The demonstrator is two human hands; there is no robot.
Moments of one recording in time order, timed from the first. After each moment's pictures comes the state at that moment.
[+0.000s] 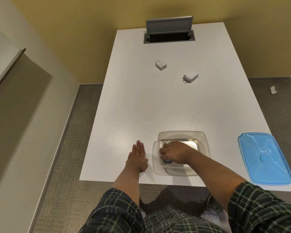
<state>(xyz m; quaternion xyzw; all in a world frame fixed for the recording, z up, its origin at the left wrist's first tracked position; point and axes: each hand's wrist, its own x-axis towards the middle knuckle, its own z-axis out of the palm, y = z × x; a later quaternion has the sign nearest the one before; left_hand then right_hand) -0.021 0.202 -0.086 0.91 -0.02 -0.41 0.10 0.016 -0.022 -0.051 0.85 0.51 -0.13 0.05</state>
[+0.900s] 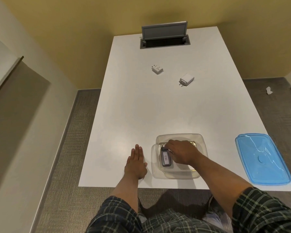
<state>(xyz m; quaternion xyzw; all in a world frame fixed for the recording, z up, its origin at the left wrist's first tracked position) -0.030 0.204 -0.092 0.93 -0.04 -0.35 0.08 0.009 -0.043 -0.054 0.95 0.30 -0.06 -0.08</state>
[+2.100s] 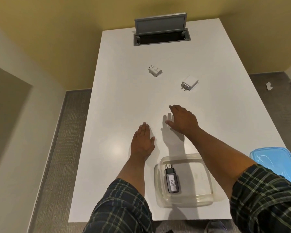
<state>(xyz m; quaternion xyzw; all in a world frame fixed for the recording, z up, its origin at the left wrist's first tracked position) 0.149 0.171 -0.096 0.97 -0.08 -0.19 0.14 0.202 -0.038 -0.043 0.99 0.04 -0.09 -0.12</state>
